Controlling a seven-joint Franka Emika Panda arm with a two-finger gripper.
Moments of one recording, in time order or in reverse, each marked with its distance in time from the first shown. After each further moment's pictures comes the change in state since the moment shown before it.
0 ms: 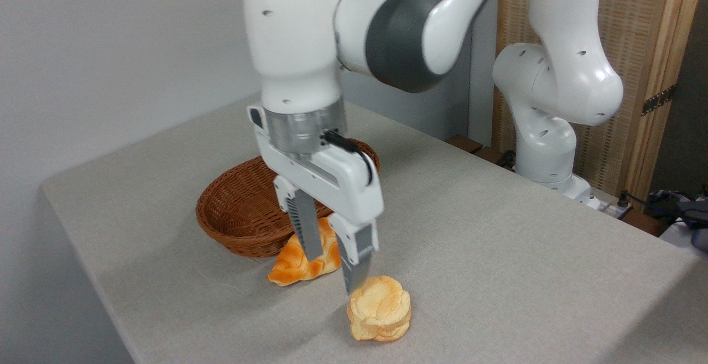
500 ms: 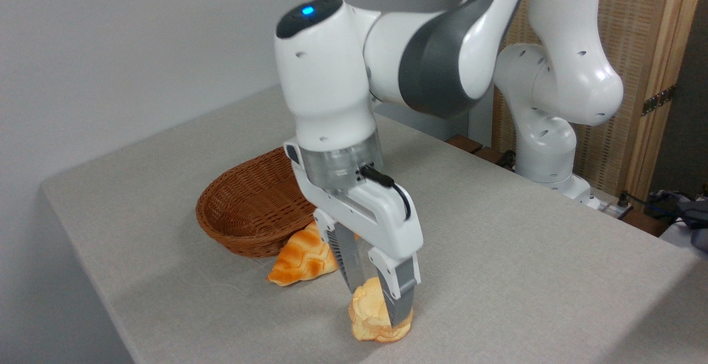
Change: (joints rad) arm 0.004 0.005 0.061 -0.082 0.090 0.047 0.077
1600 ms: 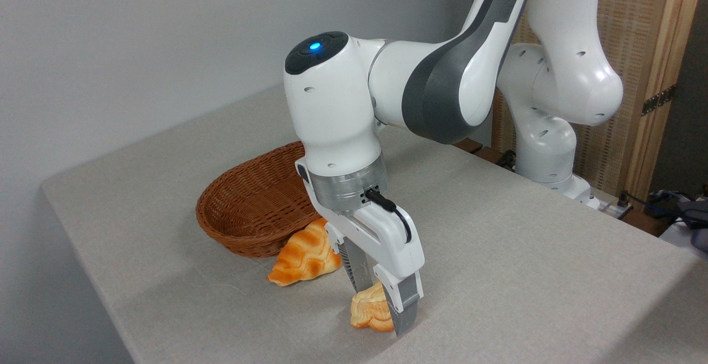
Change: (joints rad) arm -0.010 0.014 0.002 -0.064 -0.001 0.045 0.031
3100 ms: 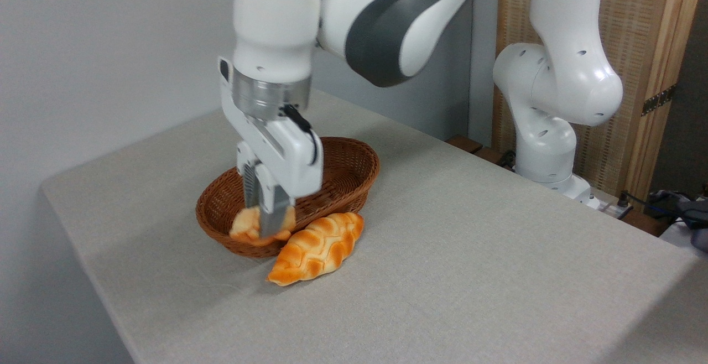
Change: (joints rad) arm -0.008 -0.038 -0.159 0.160 -0.362 0.013 -0.004
